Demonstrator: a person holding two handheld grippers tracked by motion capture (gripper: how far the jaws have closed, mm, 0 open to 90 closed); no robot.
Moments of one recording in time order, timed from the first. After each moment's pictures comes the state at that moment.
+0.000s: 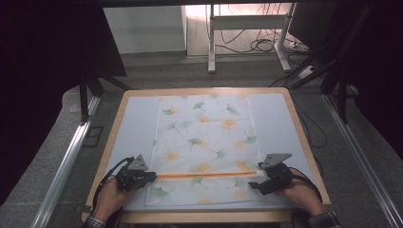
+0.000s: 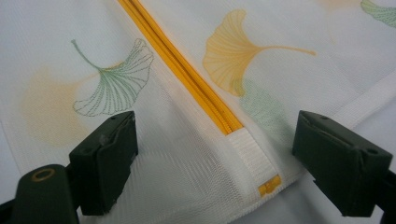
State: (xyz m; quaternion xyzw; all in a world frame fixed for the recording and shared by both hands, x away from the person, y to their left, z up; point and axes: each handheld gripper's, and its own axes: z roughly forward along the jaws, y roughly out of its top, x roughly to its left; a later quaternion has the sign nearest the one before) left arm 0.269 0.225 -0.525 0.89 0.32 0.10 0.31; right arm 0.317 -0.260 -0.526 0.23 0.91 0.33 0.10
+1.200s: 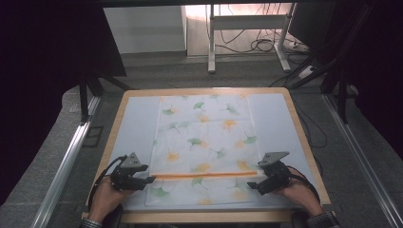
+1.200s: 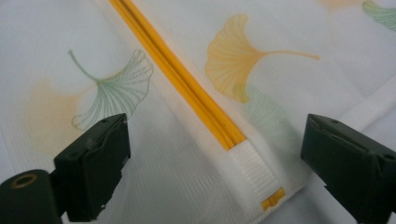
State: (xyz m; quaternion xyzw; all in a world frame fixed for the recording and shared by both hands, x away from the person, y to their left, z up) left arm 0.269 0.235 -0.522 0.87 0.35 0.11 0.34; right arm 0.319 -0.253 -0.521 0.25 0.91 0.32 0.09
